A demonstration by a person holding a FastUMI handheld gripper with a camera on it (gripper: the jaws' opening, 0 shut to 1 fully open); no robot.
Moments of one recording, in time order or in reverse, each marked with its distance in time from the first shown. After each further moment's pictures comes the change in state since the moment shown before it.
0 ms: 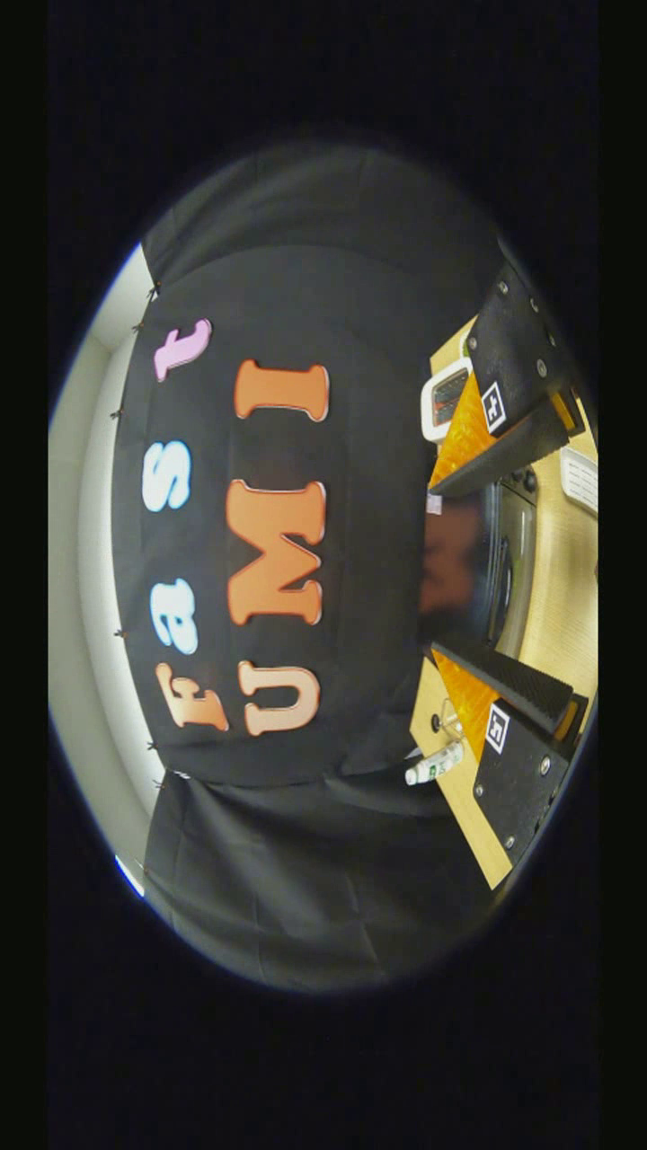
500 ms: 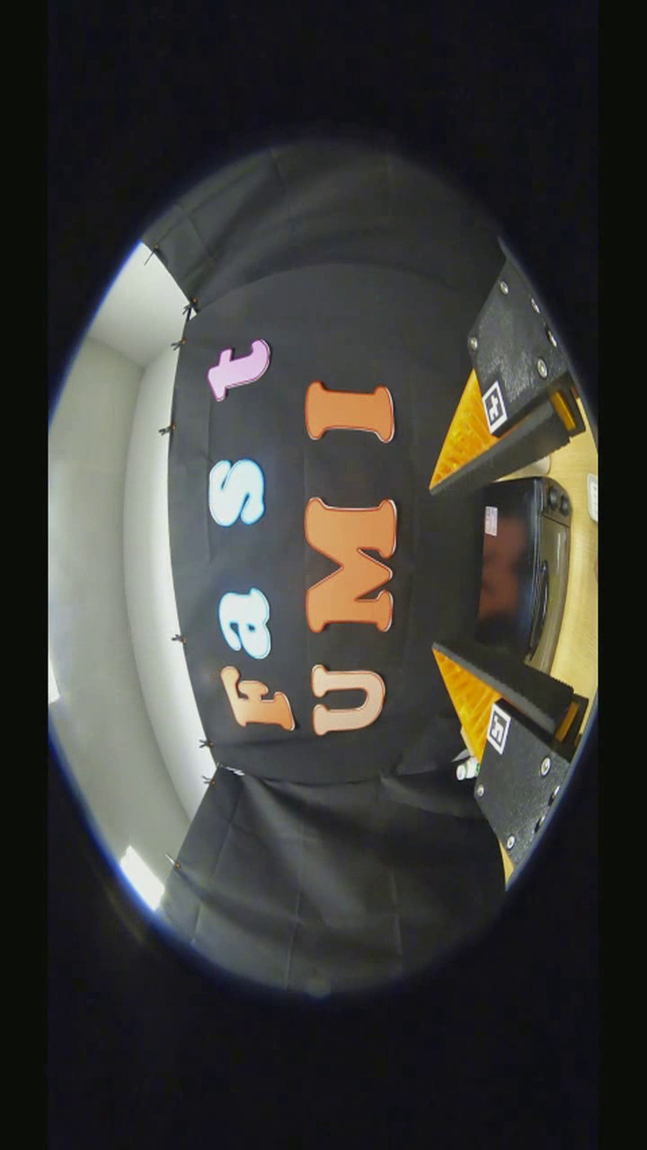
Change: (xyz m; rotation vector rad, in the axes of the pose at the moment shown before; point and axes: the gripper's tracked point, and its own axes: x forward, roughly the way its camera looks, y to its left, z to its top) arm -0.037 -0.020 0.077 0.018 -0.213 0.001
